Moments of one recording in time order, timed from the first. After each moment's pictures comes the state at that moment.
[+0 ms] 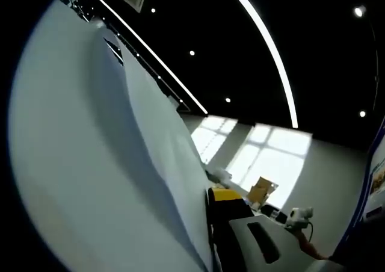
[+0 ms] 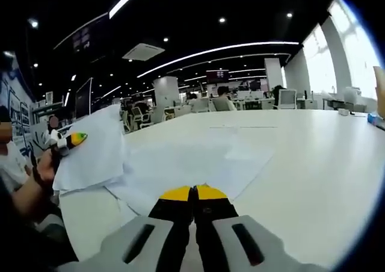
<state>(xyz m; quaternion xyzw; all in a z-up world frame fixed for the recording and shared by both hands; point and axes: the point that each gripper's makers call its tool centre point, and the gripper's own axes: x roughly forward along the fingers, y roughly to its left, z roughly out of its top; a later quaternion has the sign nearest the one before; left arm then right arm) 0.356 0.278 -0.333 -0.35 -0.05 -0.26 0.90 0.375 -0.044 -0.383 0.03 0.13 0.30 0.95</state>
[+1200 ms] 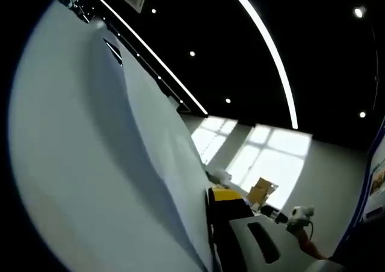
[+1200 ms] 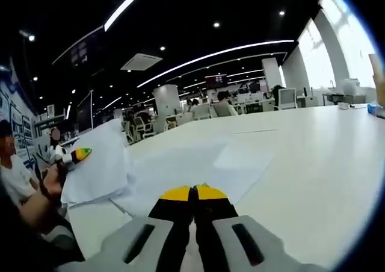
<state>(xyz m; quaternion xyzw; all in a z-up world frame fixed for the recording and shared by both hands) 0.353 0.274 -0.330 -0.35 -0.05 -0.26 0.90 0.365 -0.043 -0.364 0.07 0.11 0.30 0.94</state>
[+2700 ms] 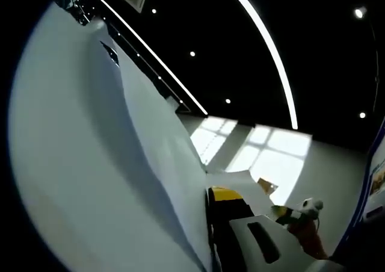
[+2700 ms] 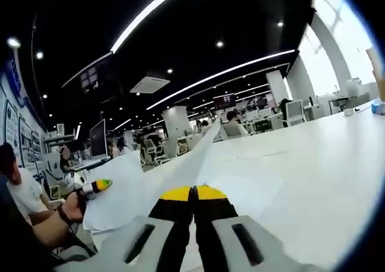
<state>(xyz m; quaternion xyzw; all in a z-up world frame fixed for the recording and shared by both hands) 0.355 0.279 -0.332 -0.35 -0.05 -0.26 0.90 0.360 -0.042 -0.304 0.12 0.04 0.33 0.93</state>
